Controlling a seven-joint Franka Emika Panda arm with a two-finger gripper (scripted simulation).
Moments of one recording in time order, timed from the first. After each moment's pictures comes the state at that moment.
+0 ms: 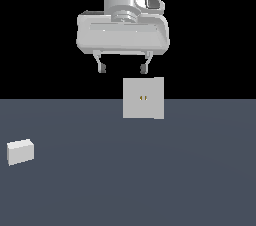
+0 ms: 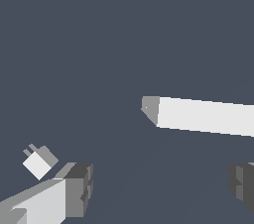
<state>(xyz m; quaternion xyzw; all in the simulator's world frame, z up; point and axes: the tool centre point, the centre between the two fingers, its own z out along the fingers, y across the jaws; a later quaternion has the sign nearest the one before) -0.010 0.011 0.166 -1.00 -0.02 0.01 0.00</state>
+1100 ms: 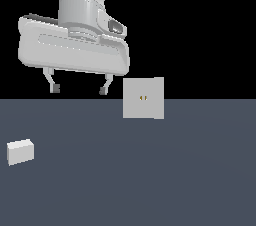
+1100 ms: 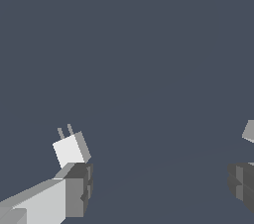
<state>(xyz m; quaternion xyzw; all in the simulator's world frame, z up) -0.032 0.098 0.117 -0.98 -0.20 -0.04 0.02</state>
